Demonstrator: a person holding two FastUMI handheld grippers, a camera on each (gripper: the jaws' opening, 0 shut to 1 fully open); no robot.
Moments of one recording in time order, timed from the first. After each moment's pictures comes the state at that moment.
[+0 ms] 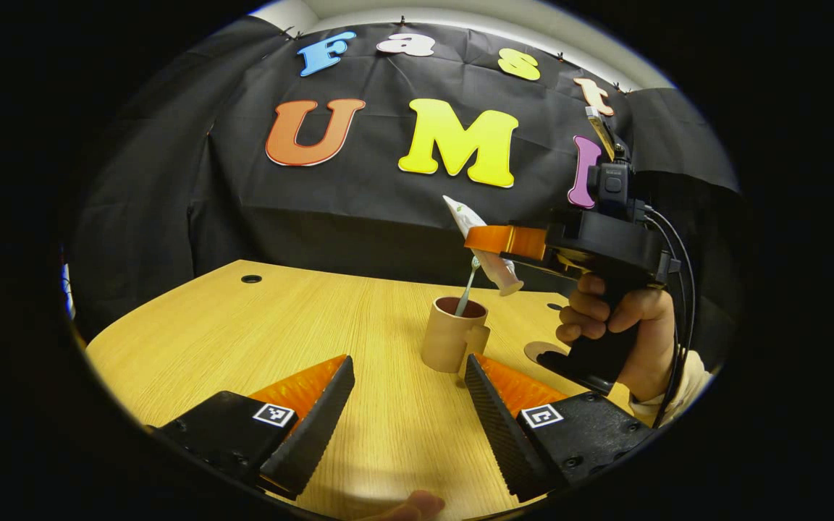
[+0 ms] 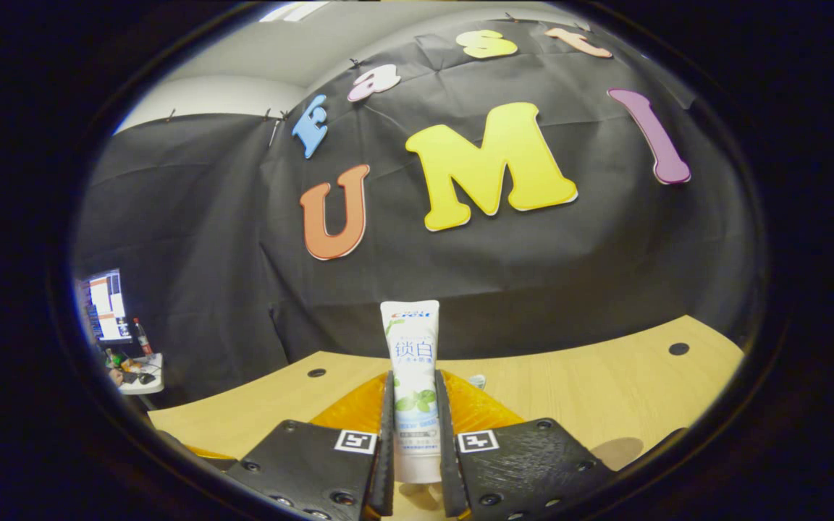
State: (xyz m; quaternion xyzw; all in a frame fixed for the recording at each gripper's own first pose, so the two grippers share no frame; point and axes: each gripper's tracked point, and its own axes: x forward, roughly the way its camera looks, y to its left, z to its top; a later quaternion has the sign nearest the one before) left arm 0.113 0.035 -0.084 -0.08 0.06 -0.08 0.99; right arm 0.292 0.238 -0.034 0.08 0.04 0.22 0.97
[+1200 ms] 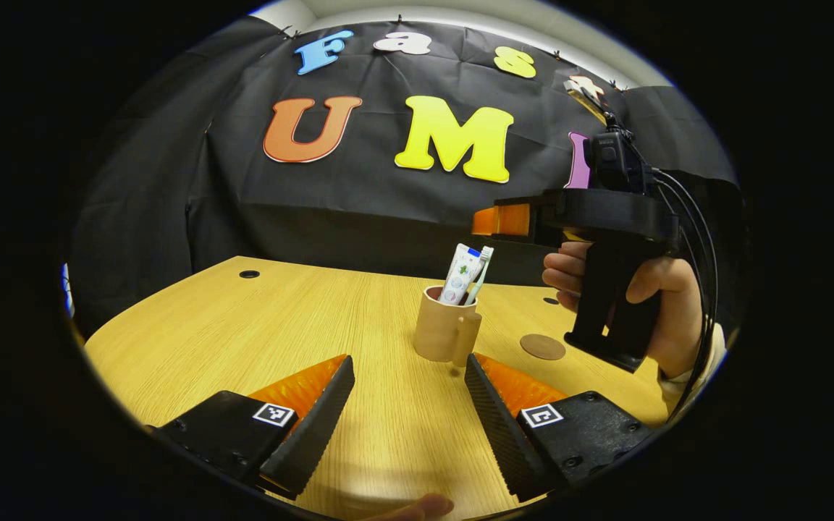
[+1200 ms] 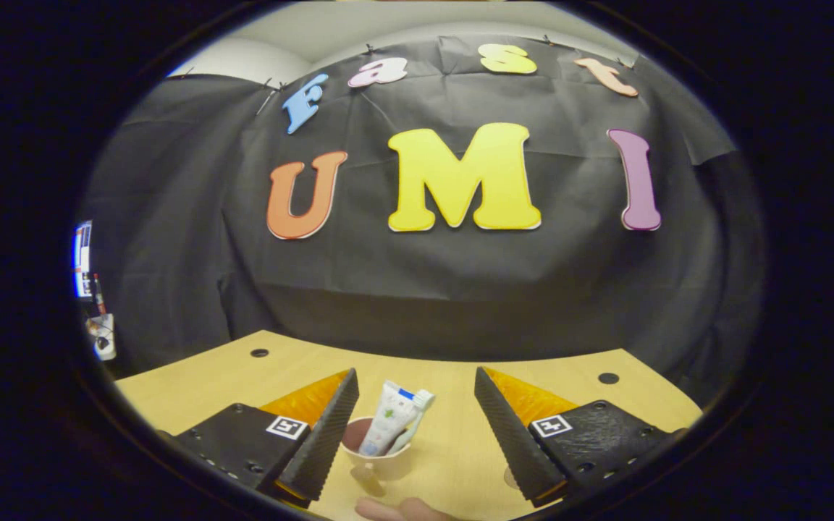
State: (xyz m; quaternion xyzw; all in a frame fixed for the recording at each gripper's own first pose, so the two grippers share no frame) left arm 0.101 0.034 -0.090 -0.08 0.06 -0.08 0.99; right arm 0.282 0.191 -0.013 0.00 0.05 0.10 0.99
